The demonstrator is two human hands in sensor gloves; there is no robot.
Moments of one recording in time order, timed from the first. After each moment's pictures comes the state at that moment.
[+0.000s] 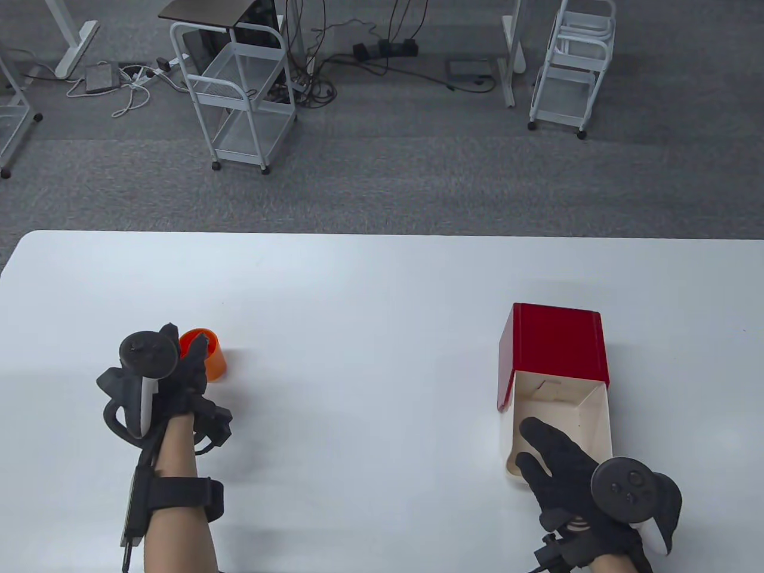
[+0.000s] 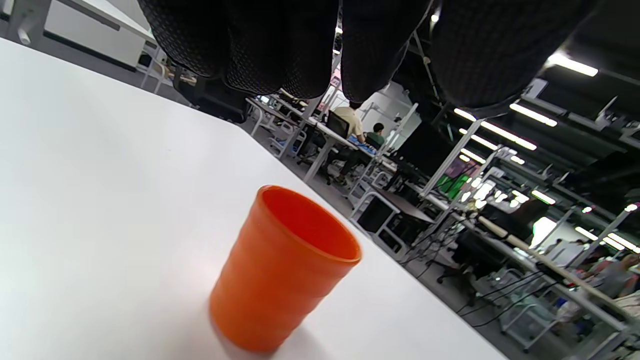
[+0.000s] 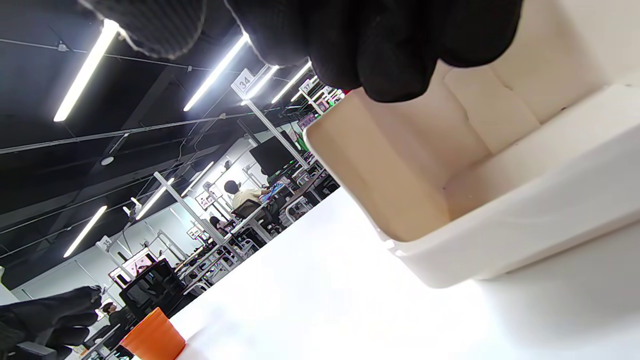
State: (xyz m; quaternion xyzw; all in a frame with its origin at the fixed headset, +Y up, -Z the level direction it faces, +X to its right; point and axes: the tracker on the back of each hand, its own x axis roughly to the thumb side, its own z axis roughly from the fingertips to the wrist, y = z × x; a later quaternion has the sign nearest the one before) left_hand -0.332 -0.655 -0.322 0.06 0.28 0.26 0.92; right_hand 0.236 -0.688 -0.197 0.07 -0.06 0.92 0.38
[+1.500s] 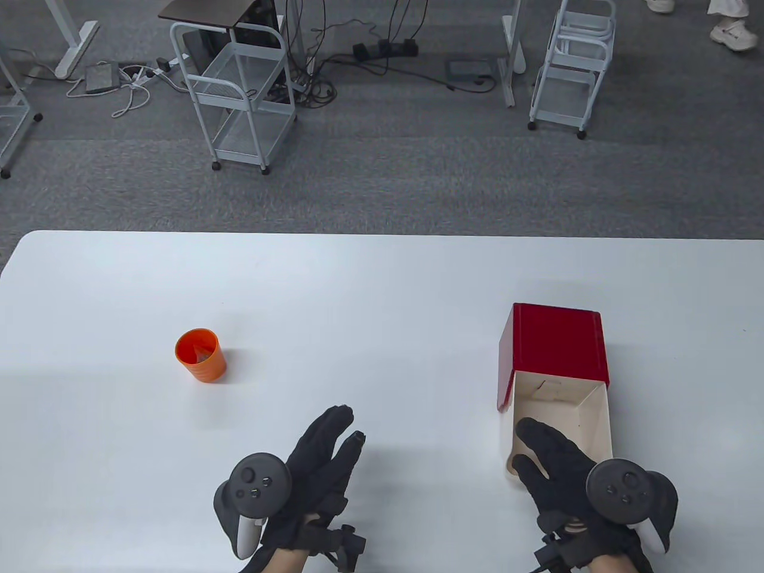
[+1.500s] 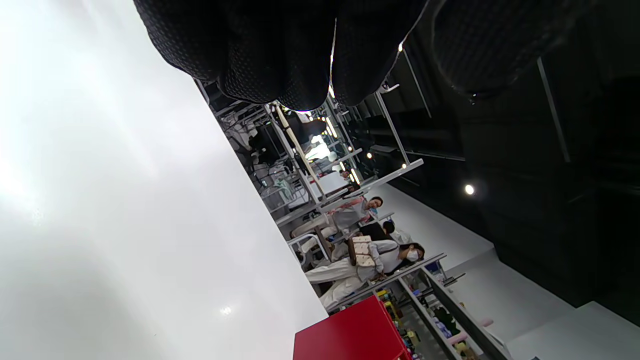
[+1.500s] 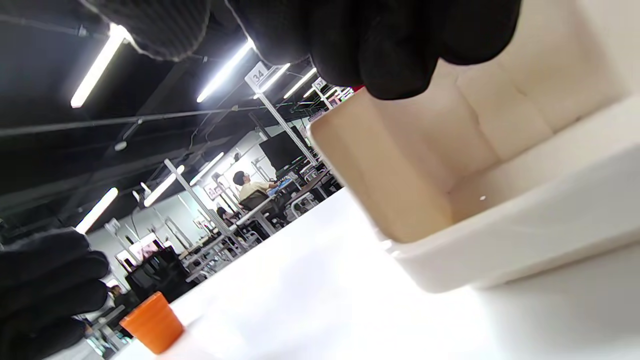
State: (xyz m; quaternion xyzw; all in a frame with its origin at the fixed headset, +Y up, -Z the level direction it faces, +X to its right) left_hand -0.160 -0.697 -0.204 0.03 -0.04 0.50 0.87; right_hand 0.233 -0.685 -0.198 0.10 -0.07 0.94 0.33
